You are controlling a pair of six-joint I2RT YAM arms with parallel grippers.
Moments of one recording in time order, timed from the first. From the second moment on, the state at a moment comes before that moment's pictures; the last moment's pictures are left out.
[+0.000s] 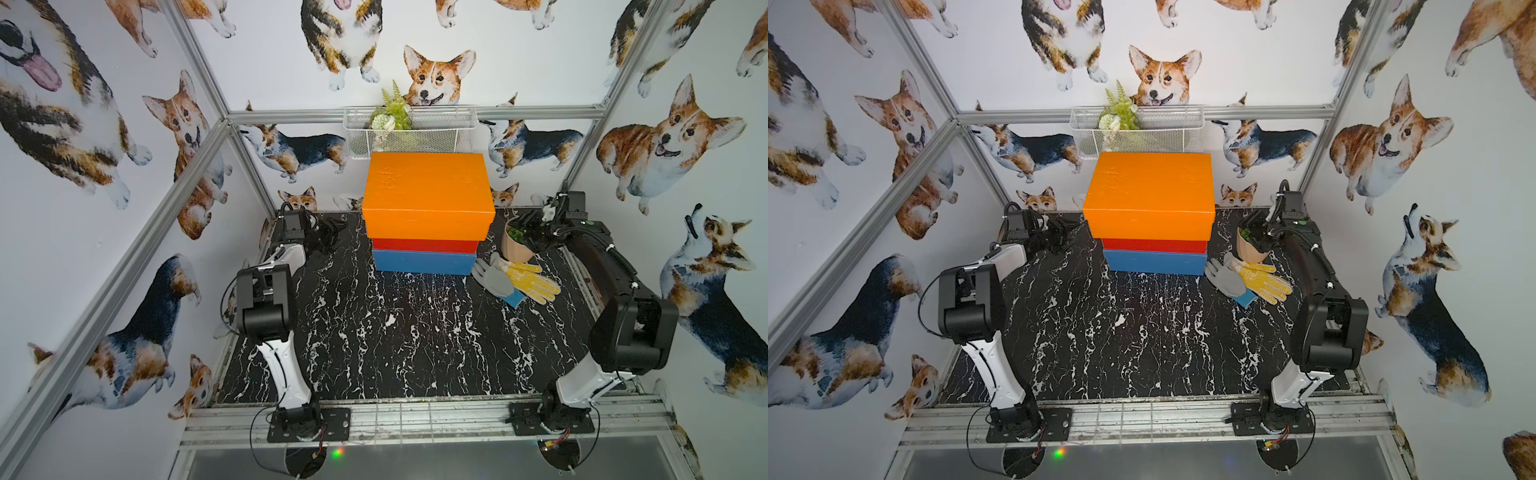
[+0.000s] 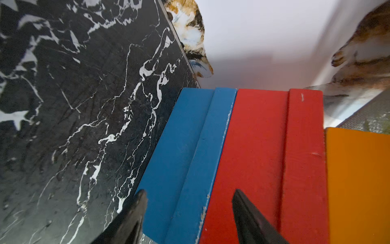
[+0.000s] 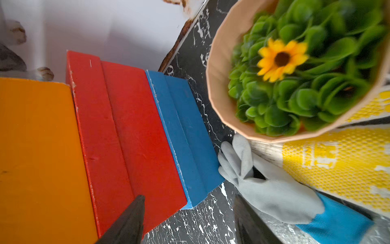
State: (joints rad) left arm 0.08 2.00 1.37 0.01 0.71 -1.07; right arm -0.03 1.65 1.44 -0.60 -0.43 0.81
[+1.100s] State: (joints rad) left arm -0.07 2.14 1.33 0.13 0.72 -1.14; right arm 0.12 1.90 1.33 -0.34 -0.47 0.92
